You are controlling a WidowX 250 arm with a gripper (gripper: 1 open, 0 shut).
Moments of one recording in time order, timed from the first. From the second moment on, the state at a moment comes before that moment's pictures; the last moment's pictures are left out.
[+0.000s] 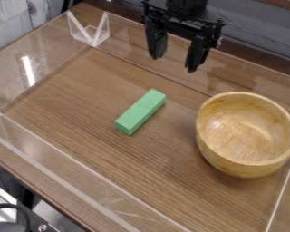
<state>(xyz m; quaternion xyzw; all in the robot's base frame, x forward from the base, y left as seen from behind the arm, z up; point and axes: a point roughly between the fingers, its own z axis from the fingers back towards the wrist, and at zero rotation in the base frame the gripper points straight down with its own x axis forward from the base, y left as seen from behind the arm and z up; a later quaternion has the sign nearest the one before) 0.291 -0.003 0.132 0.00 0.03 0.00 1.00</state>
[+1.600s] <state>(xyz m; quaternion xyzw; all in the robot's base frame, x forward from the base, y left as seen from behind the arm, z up) 0.264 0.034 0.045 -0.01 0.00 -0.09 1.00</state>
